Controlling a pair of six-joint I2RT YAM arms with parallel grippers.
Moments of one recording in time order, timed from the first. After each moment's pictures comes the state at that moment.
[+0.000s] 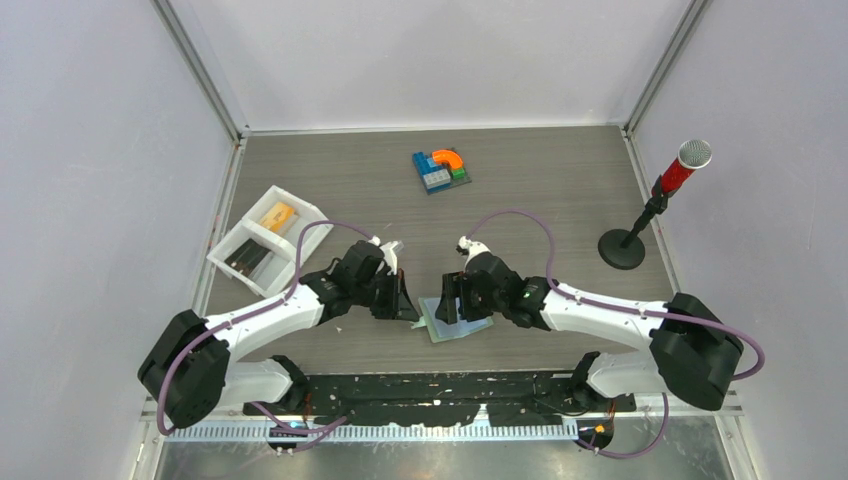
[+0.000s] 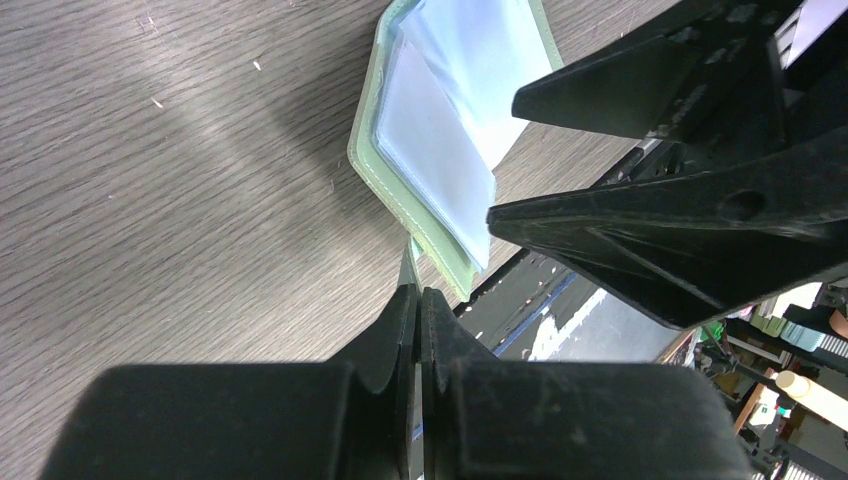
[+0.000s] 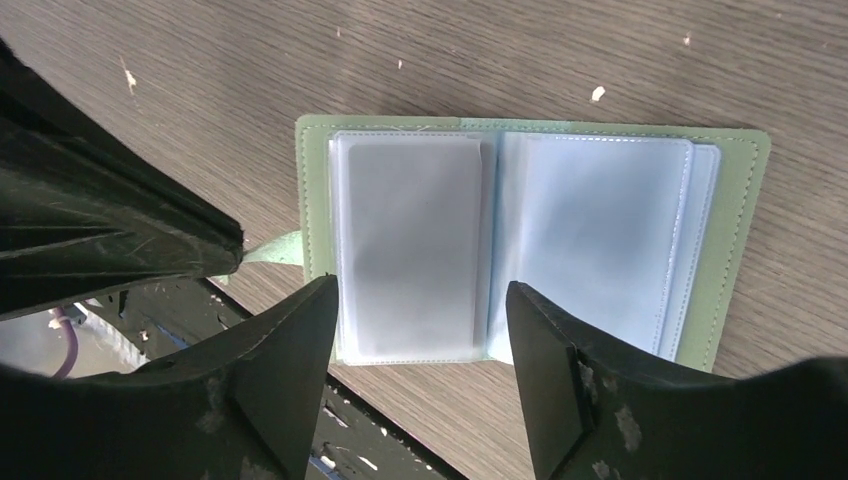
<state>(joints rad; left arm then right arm) -0.73 1.22 0.60 -0.20 0.39 -0.71 0.91 1.28 0.62 -0.13 -0.05 0.69</state>
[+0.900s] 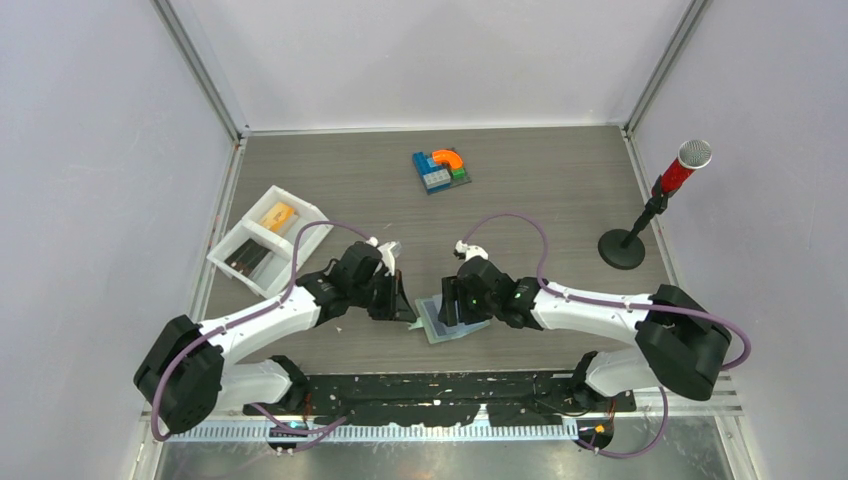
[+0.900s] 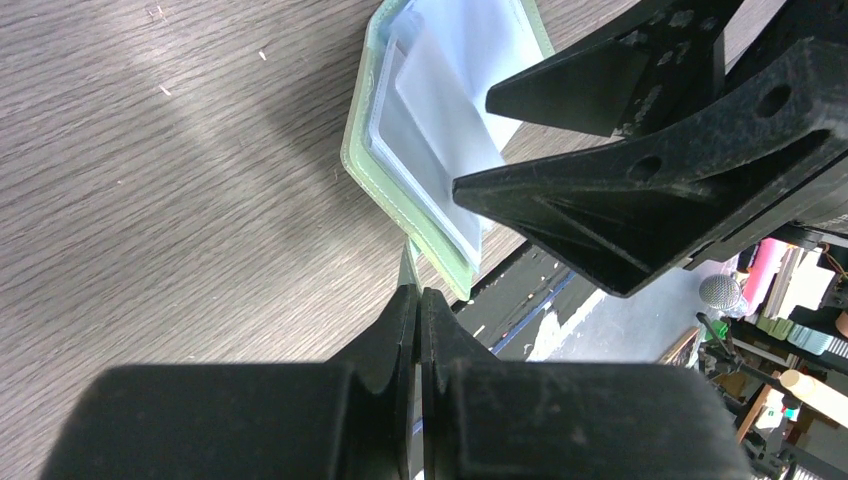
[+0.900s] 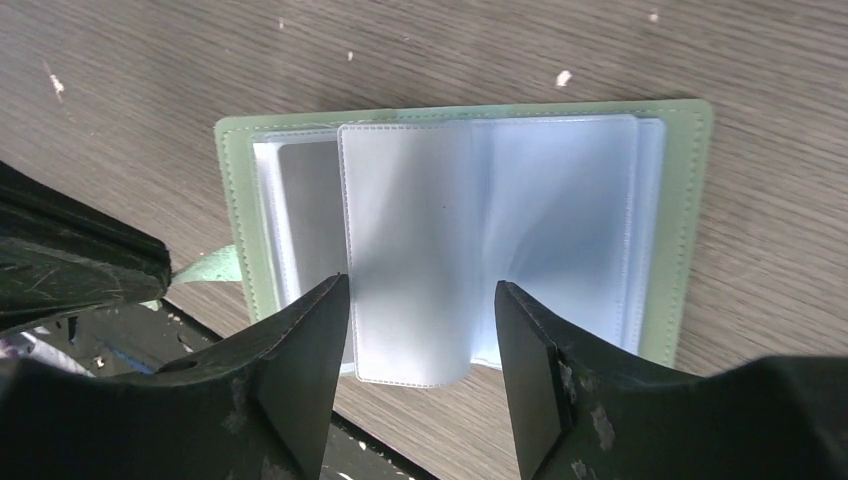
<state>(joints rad) -0.73 1.19 0.60 -0.23 0.38 -0.71 0.94 1.35 0.63 -0.15 0.01 0.71</state>
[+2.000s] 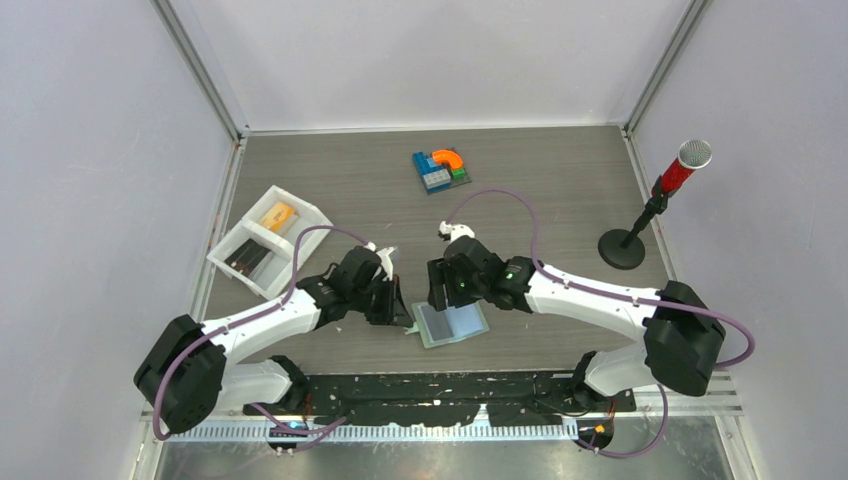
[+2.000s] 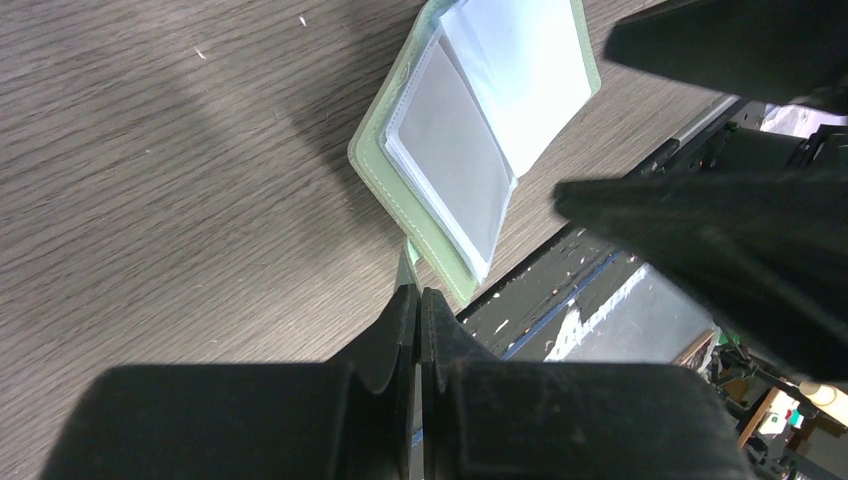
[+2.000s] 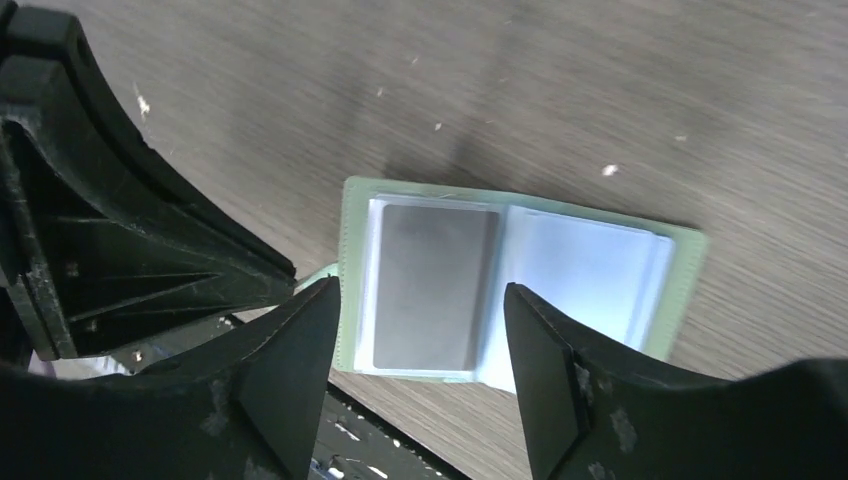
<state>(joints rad) -0.73 1.19 0.56 -0.24 0.37 -0.71 0.96 1.38 0.87 -0.35 0.06 0.61</state>
